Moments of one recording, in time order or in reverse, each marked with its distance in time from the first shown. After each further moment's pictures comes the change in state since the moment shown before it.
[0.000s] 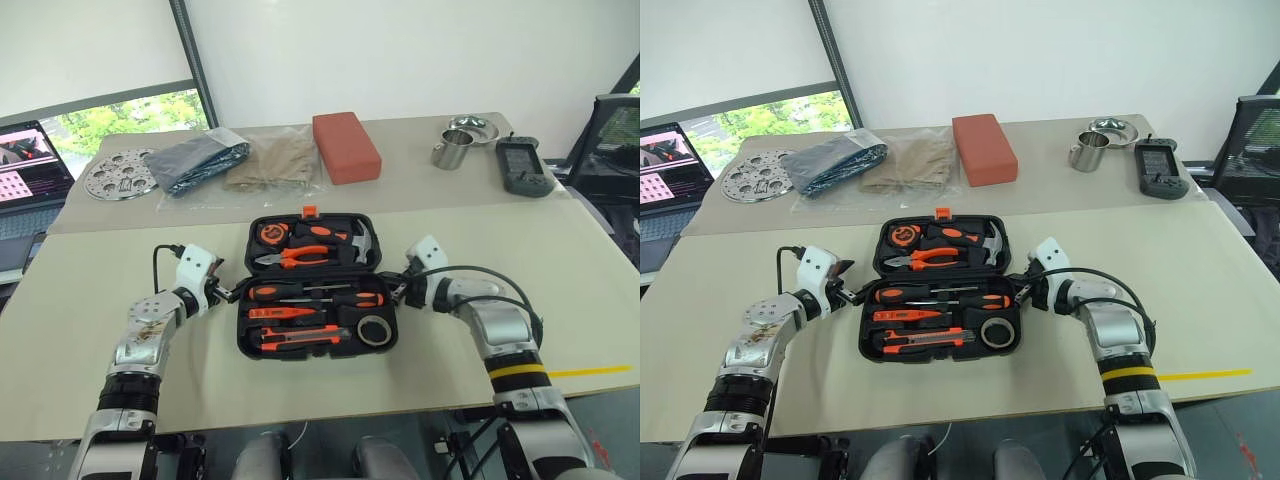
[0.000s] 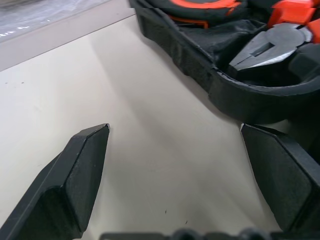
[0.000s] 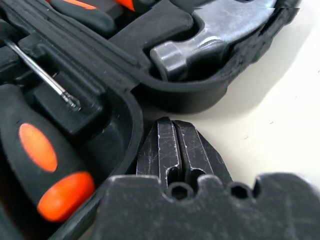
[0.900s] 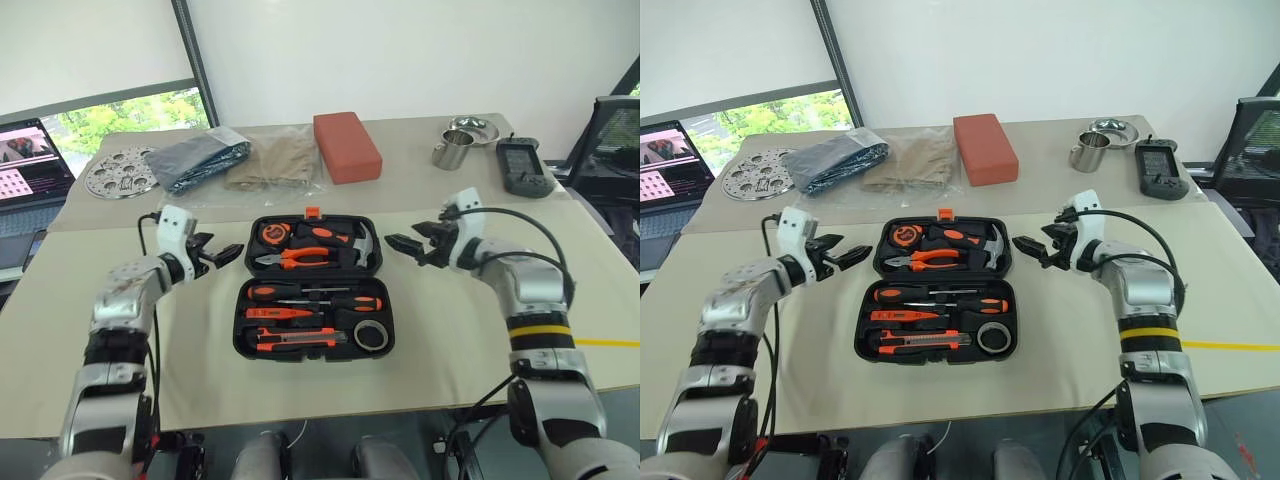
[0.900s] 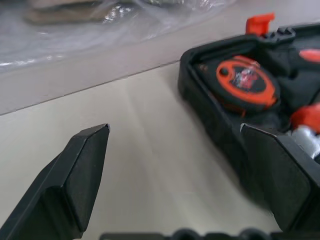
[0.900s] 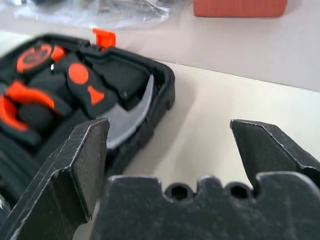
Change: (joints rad) left arm -0.346 0.026 0.040 0.252 -0.133 0.260 -0.081; right arm -0.297 -0.068 -0.138 0.283 0.163 0.128 -0.062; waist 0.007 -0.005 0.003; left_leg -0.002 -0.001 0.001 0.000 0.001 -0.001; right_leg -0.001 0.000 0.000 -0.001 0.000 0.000
